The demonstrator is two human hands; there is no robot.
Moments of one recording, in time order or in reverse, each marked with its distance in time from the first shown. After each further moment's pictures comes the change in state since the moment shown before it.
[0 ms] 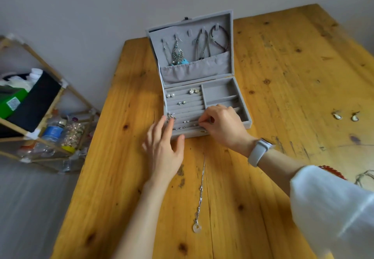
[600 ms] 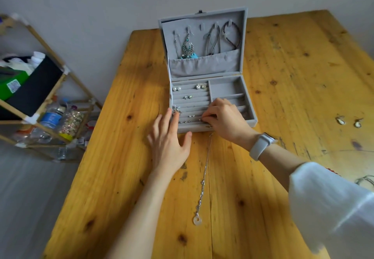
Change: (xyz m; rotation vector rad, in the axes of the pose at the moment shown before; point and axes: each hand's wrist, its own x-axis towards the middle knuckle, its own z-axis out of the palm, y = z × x) left_hand -0.002 -0.004 0.008 0.080 -0.052 -0.017; right_hand 0.009 0.001 0.004 -0.131 -0.104 -0.038
